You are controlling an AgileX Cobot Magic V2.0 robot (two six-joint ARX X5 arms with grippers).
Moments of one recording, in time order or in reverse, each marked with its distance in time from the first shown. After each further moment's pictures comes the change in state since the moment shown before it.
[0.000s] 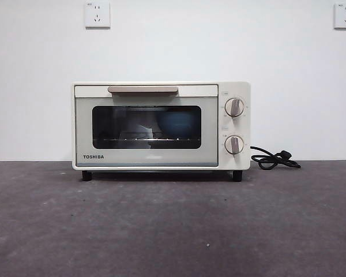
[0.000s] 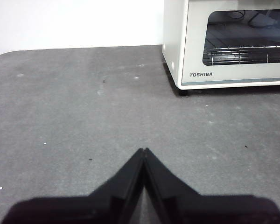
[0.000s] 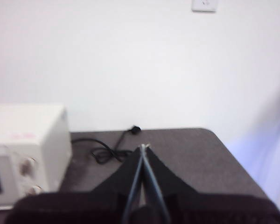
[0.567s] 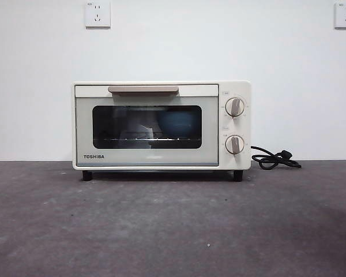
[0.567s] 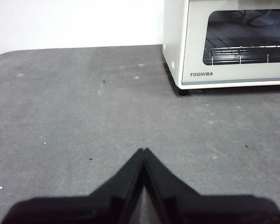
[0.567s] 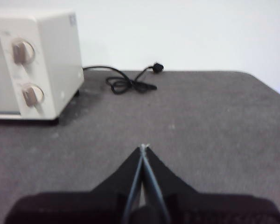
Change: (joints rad) left arm 0.000 0.001 0.000 0.000 0.000 0.000; right arm -0.077 -0.383 -0.818 0.351 -0.166 0.006
